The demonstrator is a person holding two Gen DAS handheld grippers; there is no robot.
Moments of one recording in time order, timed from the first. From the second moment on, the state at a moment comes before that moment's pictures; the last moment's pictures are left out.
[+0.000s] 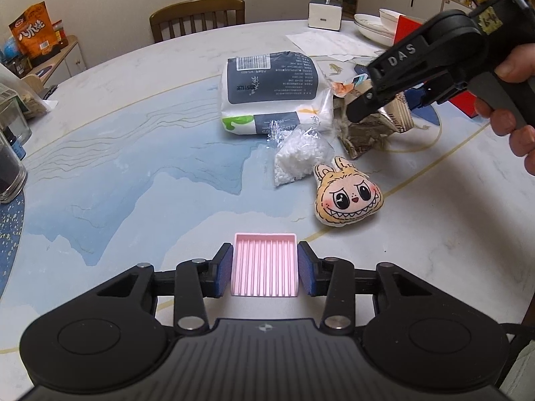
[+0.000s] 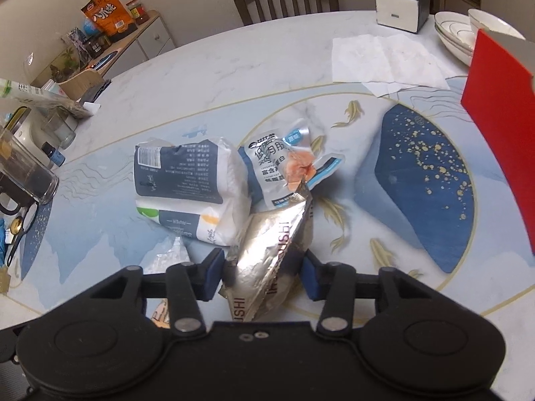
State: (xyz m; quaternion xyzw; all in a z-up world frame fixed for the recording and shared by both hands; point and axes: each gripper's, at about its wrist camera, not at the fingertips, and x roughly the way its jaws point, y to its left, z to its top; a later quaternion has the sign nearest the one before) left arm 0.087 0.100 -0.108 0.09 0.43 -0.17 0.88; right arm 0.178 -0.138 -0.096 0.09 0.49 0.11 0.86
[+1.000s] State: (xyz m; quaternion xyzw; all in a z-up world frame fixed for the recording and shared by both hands) left arm 0.100 0.044 -0.060 0.04 0.41 -0.17 0.90; right arm 0.133 -0.244 -0.054 0.13 0.47 0.12 0.87
